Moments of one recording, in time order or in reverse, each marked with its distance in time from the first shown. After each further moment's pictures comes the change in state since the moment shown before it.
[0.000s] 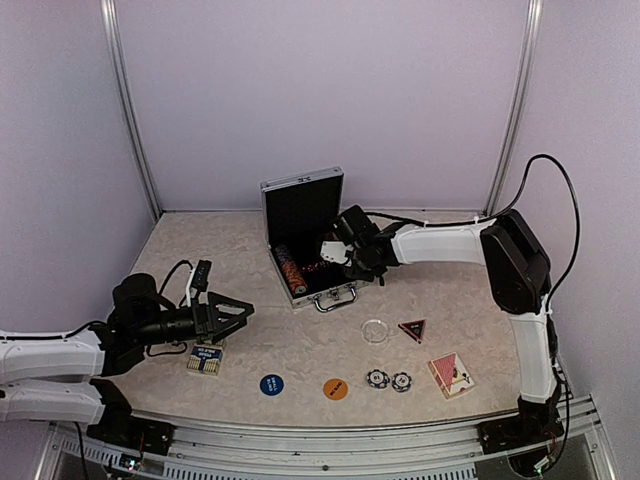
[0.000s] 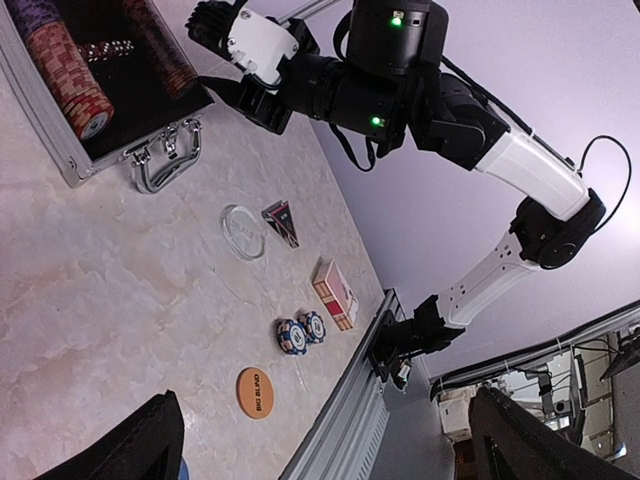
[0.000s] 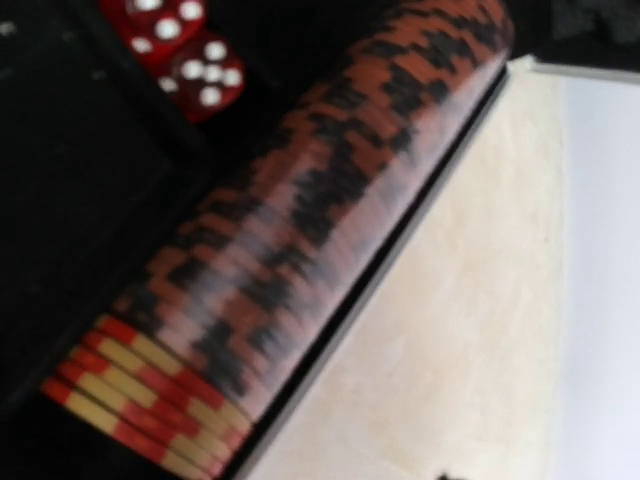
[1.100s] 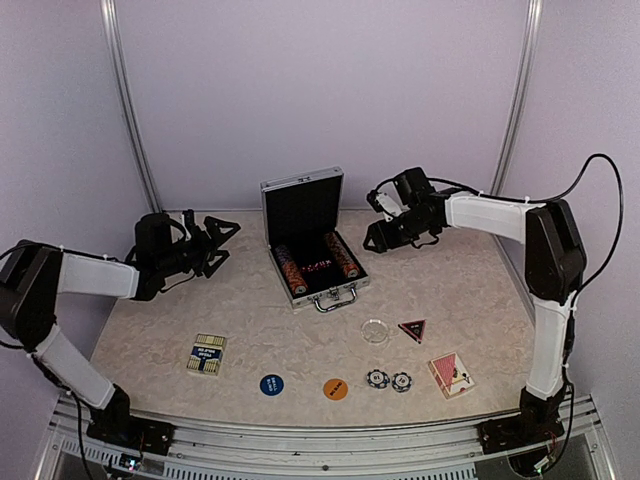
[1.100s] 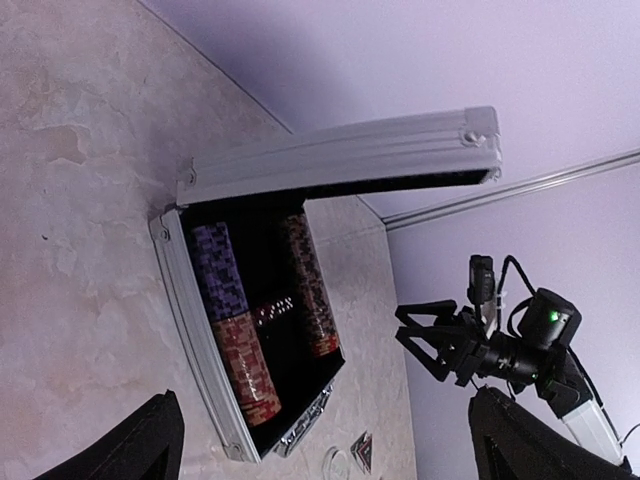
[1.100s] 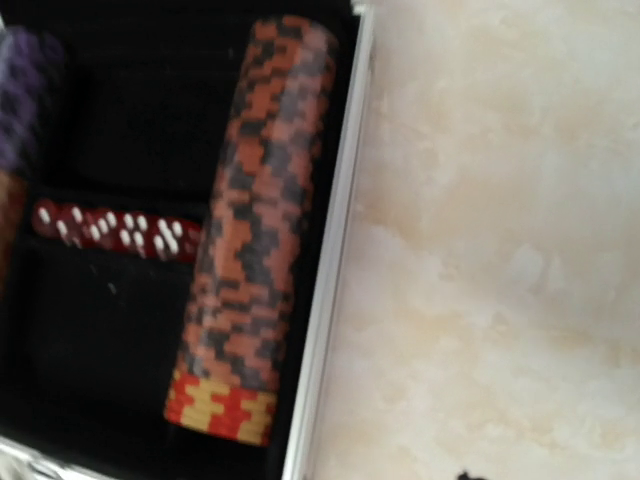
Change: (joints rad) left arm 0.362 0.546 0.428 0.049 -0.090 -0.078; right arm -0.277 -0.148 -0.004 -0.124 -0.718 0.834
